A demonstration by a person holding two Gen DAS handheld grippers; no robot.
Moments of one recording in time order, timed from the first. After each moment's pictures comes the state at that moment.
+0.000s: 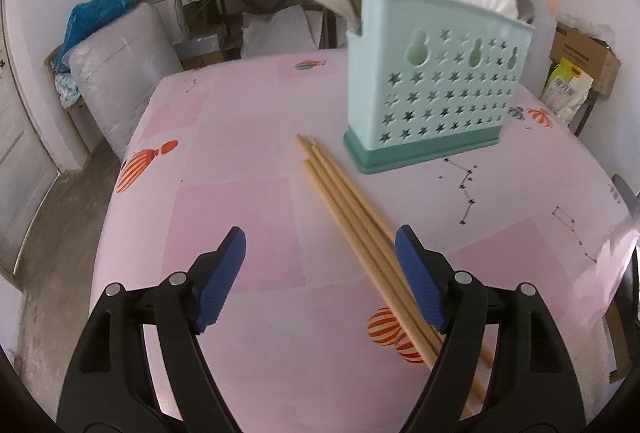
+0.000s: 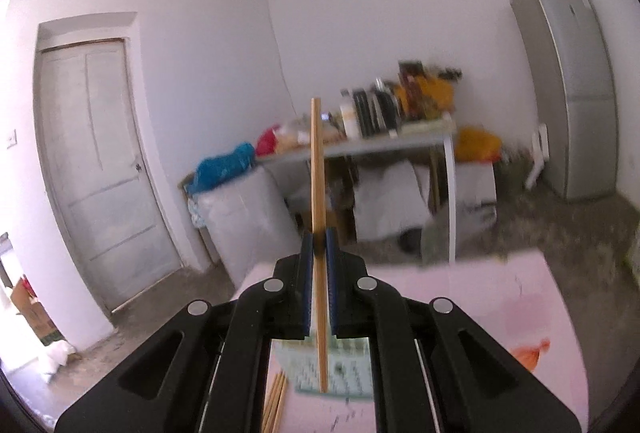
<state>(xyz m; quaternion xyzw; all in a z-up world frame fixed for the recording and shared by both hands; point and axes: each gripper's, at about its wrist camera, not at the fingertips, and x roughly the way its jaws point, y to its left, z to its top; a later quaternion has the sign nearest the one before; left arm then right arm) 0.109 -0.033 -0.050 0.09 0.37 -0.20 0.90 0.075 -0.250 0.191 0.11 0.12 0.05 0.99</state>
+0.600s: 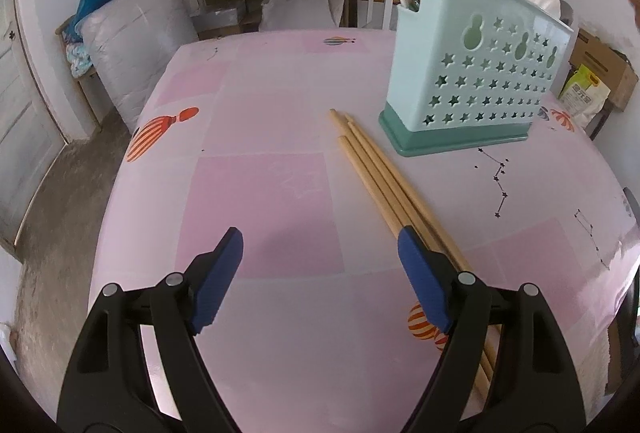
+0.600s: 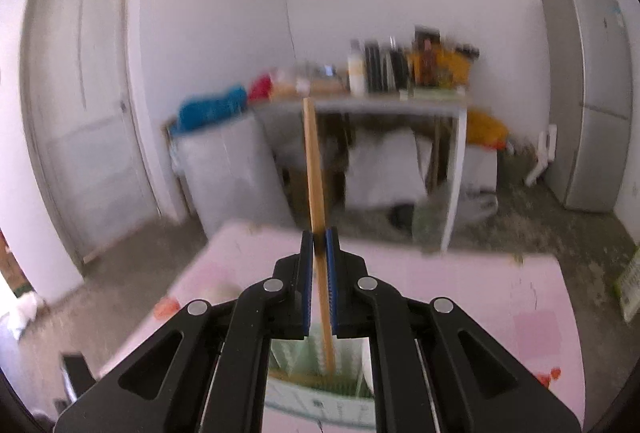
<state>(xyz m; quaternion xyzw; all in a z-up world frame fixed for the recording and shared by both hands) 0.126 -0.018 -0.061 0.07 0.41 -0.18 0.89 0.186 -0.226 0.125 0.04 0.22 0.03 0.97</state>
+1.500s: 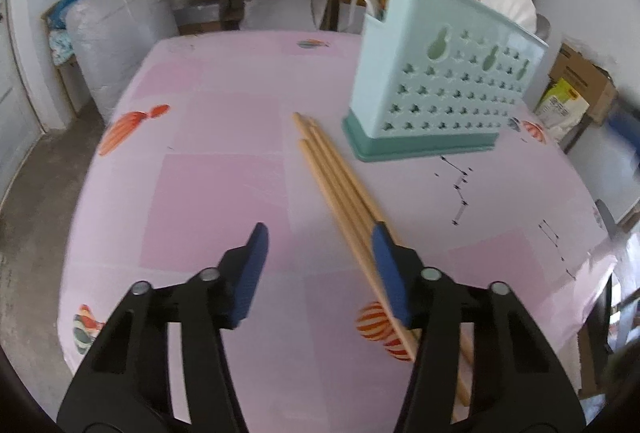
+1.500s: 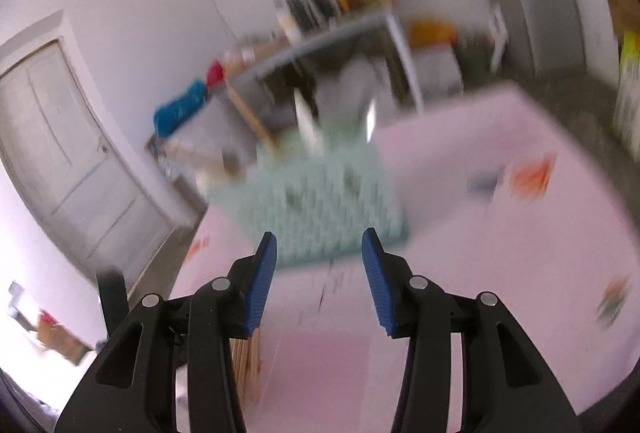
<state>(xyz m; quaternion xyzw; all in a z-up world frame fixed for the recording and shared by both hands) 0.117 -0.031 -0.056 0.03 0.41 -0.22 0.88 0.046 -0.260 0.015 0.25 0.29 0.00 0.92</state>
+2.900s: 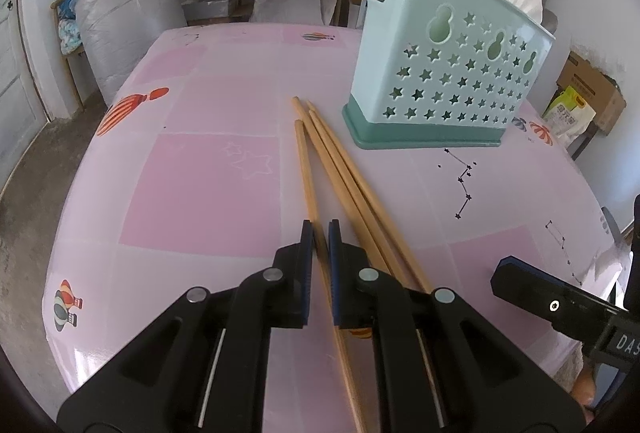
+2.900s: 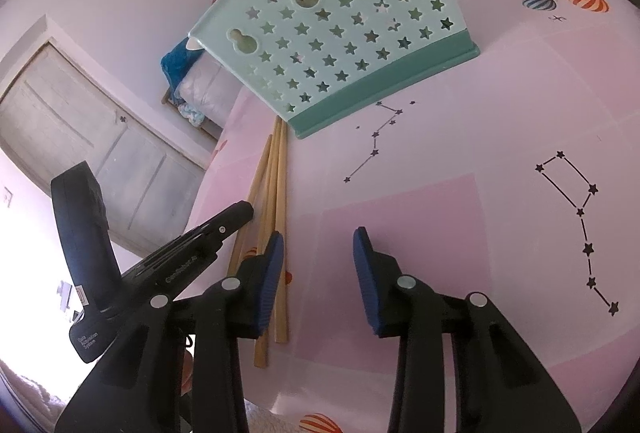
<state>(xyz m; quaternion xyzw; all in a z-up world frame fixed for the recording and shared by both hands) 0.111 -0.036 -0.071 0.01 0.41 -0.20 0.89 0.060 -0.197 -0.085 0.32 0.38 0.08 0.86</state>
